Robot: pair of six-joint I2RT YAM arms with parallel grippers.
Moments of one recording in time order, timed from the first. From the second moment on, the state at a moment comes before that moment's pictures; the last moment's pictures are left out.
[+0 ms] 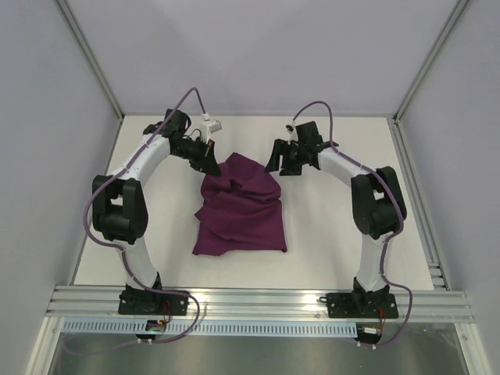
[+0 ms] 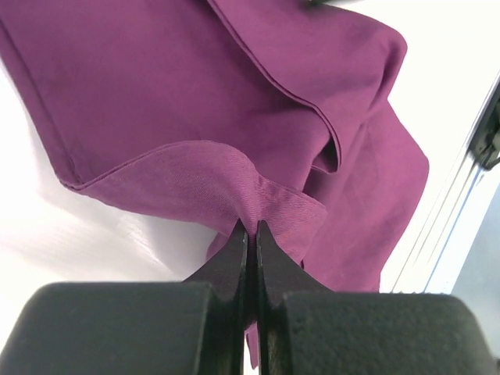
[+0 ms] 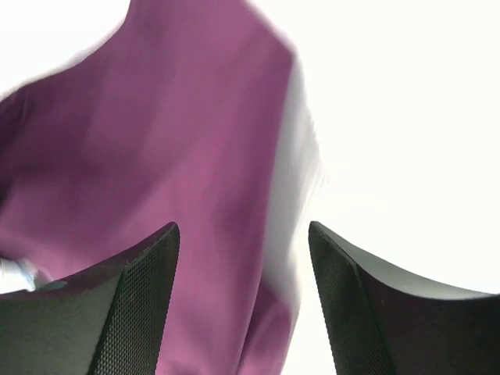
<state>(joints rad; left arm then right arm) -0.17 1.87 1.56 -0.83 0.84 0.36 0.36 1.92 1.37 -0.31 -0.43 0.46</state>
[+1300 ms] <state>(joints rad) -0.19 1.75 1.43 -0.83 0.77 0.47 0.38 2.12 1.62 -0.14 -0.77 0.76</state>
